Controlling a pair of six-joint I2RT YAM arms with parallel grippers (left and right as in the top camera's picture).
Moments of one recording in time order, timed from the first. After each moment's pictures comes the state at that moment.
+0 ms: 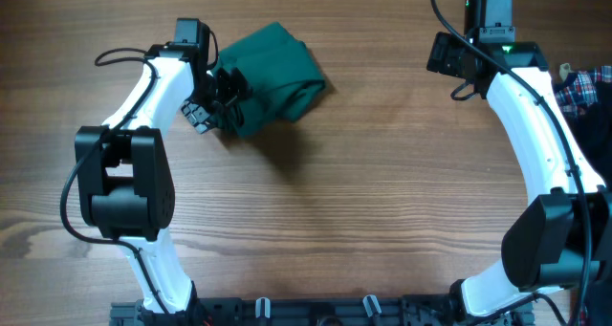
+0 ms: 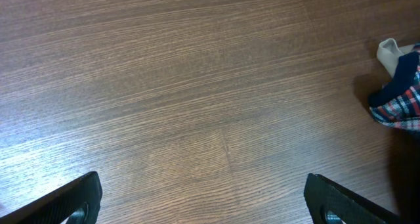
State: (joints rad) left arm -0.08 2.06 1.50 -0.85 0.23 -0.72; right arm 0.04 1.75 1.47 -0.71 0.26 0.24
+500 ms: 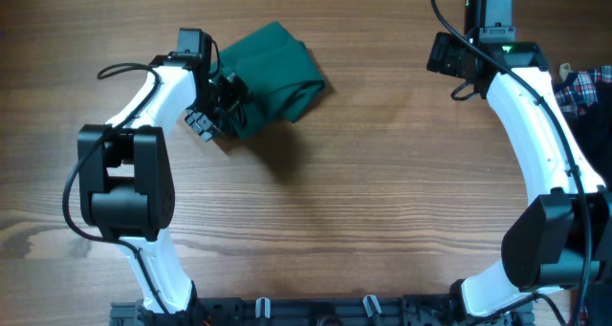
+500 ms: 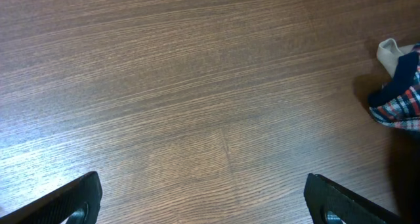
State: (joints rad) left arm -0.08 2.06 1.42 -0.76 0.23 -0.81; right arm 0.04 1.75 1.47 -0.71 0.26 0.24
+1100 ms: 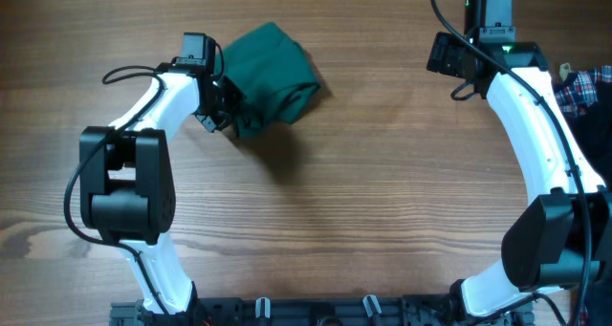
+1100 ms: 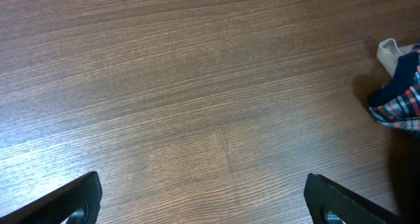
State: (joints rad) left arm -0.09 2.04 1.36 -0.64 0.25 -0.83; right arm 0.04 1.75 1.47 -0.71 0.26 0.24
